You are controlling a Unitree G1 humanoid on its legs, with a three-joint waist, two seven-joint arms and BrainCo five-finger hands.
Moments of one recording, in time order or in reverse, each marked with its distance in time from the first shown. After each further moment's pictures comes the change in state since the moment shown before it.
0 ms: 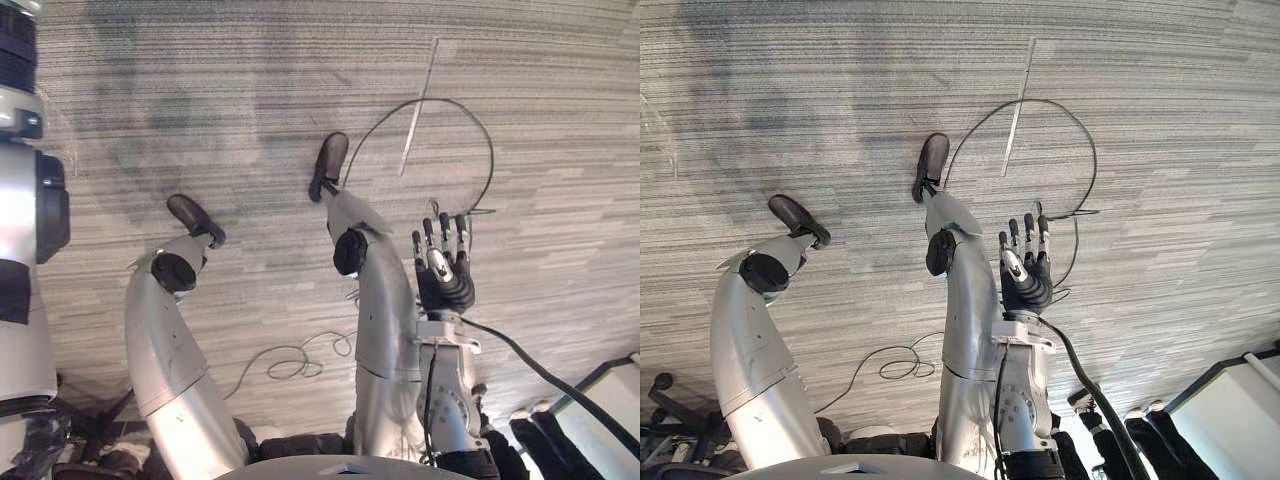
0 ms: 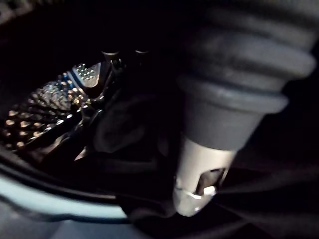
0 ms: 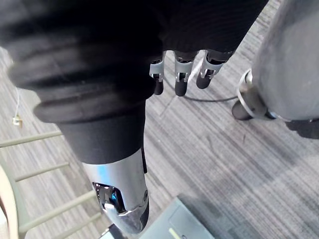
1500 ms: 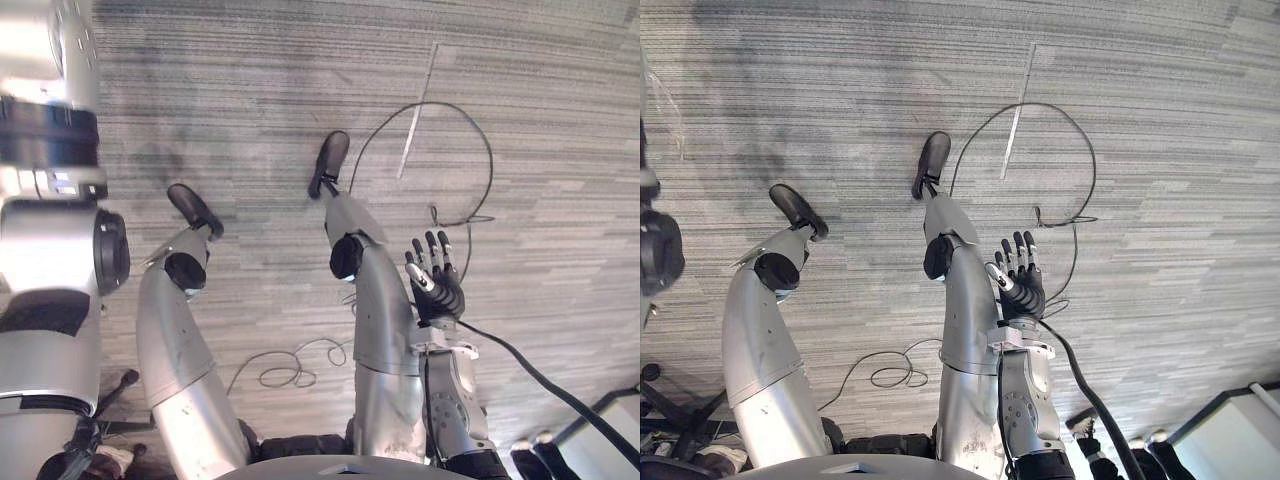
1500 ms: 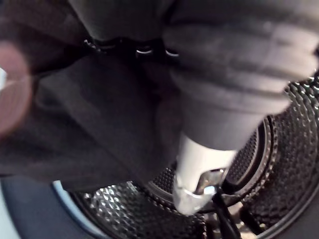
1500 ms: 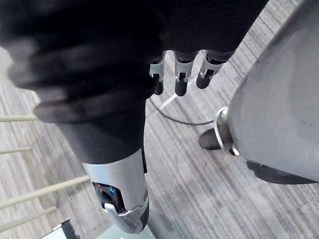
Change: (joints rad) left arm 0.199 -0.180 0.334 -0.189 -0.792 -0.129 0.209; right arm -0.040 -0.066 0.033 0.119 -0.128 0.015 -0.075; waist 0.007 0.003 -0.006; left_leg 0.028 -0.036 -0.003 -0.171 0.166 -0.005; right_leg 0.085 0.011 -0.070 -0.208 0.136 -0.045
